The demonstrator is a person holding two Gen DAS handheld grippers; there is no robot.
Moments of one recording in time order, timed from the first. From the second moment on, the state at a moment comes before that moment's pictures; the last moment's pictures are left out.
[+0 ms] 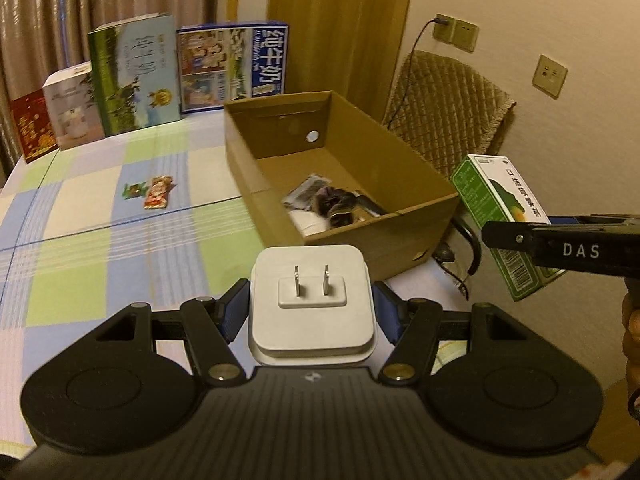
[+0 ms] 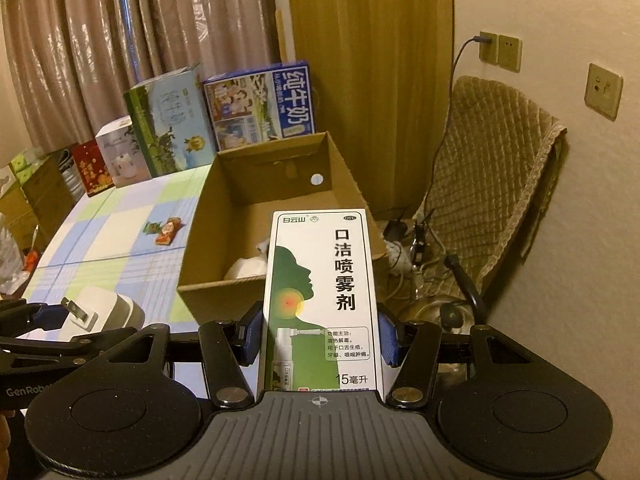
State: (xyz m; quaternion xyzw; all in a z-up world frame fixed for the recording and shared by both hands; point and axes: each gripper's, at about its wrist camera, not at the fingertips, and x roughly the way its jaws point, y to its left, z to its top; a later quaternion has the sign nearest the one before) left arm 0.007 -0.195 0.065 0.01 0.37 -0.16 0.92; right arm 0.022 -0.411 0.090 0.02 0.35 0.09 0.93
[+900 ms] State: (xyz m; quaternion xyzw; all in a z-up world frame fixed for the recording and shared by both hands) left arm 0.045 -0.222 0.081 0.01 0.36 -0.17 0.92; right arm 0.064 -0.411 0.097 0.01 0.36 0.09 0.93
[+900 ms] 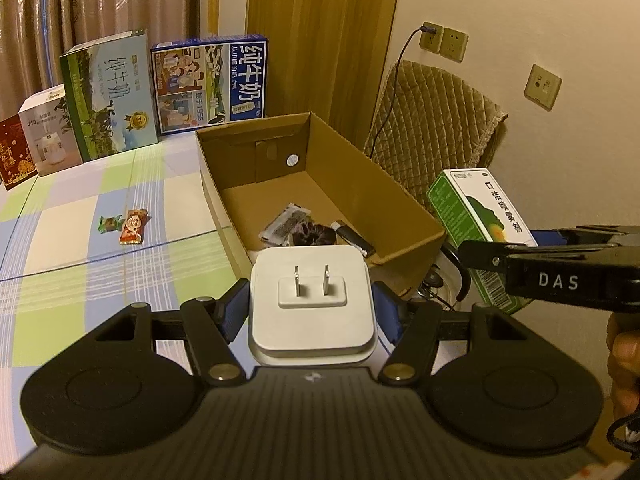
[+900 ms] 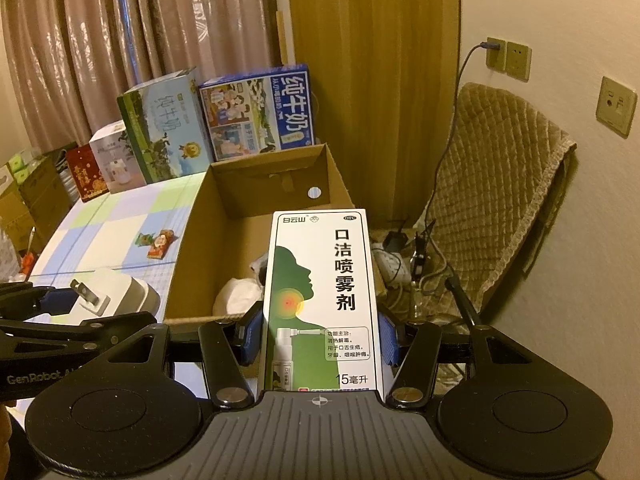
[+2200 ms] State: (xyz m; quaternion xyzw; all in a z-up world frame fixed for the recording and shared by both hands) left arm 0.162 -0.234 0.069 0.02 0.38 -0.17 0.91; right arm 0.176 -0.415 0.094 0.01 0.37 0.10 0.93
